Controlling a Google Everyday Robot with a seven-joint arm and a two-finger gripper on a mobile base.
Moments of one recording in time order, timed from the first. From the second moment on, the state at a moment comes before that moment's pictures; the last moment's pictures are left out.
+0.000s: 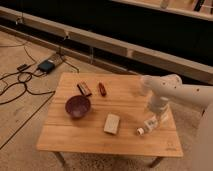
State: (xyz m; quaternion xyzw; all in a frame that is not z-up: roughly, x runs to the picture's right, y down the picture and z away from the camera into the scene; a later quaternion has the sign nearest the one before) arm 0.270 0.173 0.803 -0.14 0.34 0.86 0.35
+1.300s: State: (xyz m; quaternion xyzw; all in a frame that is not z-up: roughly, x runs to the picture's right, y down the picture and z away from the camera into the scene) arm 0.279 0.186 0.834 -0.15 0.32 0.86 0.37
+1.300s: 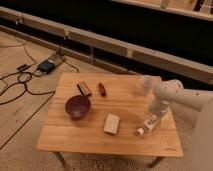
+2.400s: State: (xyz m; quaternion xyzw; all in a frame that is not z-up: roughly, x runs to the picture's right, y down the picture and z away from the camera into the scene) arm 0.263 0.187 0.828 -0.14 0.31 0.86 0.38
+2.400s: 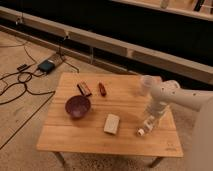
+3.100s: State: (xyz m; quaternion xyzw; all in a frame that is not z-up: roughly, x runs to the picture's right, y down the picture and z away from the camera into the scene) arm 0.228 0.198 0.817 -0.14 0.32 0.85 0.40
